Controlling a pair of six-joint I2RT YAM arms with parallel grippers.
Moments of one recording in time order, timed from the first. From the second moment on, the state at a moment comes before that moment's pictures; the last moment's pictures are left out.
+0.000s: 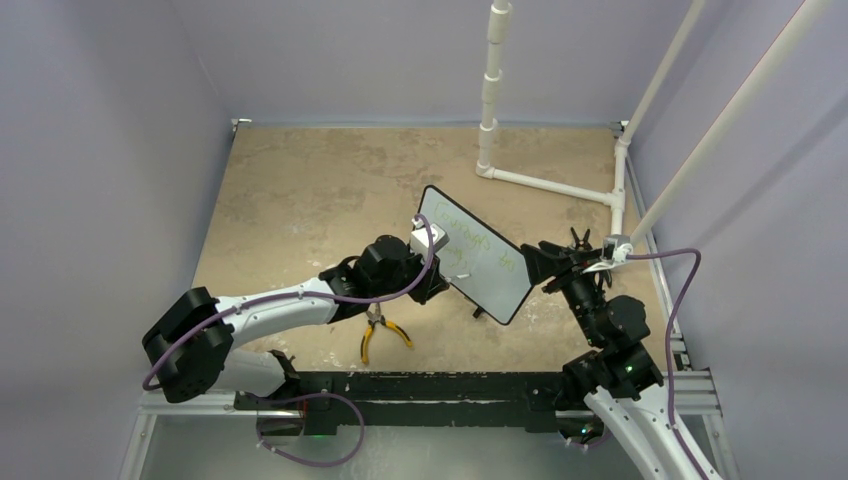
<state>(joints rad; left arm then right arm) -0.92 1.33 0.70 0.18 0.15 -0.29 0.46 0.18 0.34 -0.01 0.09 0.49</state>
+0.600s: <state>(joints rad) -0.92 1.31 0.70 0.21 0.15 -0.31 0.46 0.18 0.34 -0.01 0.10 0.49</state>
